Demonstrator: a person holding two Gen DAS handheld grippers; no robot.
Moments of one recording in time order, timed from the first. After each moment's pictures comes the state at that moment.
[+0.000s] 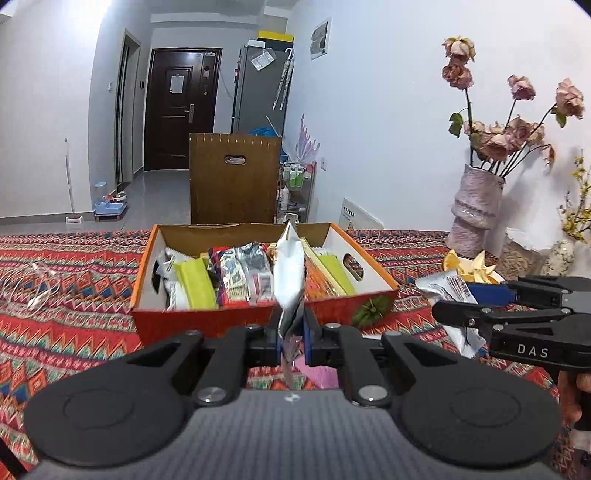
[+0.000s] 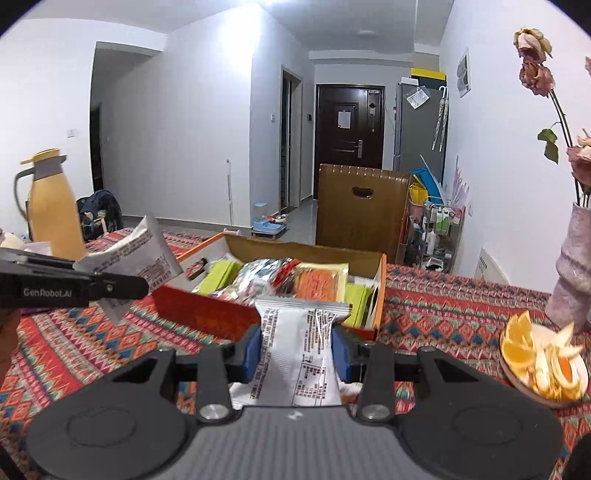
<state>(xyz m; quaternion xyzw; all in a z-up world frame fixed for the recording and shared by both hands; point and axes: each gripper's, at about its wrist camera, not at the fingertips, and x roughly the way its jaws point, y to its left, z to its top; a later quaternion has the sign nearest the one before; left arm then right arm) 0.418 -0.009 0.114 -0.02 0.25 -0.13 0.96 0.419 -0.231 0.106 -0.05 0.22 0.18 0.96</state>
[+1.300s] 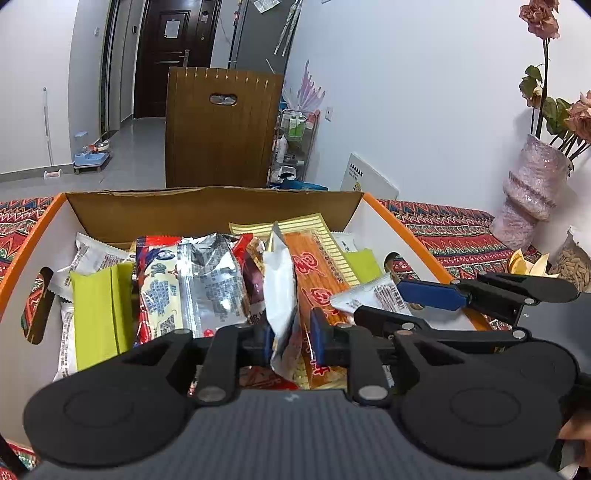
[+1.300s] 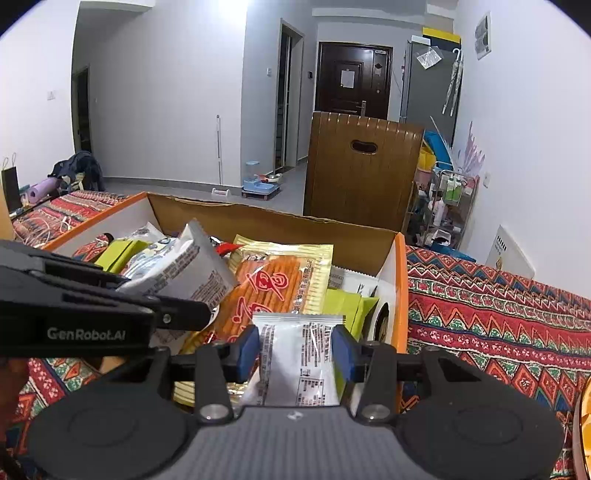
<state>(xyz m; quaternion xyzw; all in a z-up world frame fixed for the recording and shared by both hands) 0.614 -0.047 0.041 -0.04 0.33 -0.14 0.93 0.623 -0.203 0.028 -0.07 0.28 0.18 0.94</state>
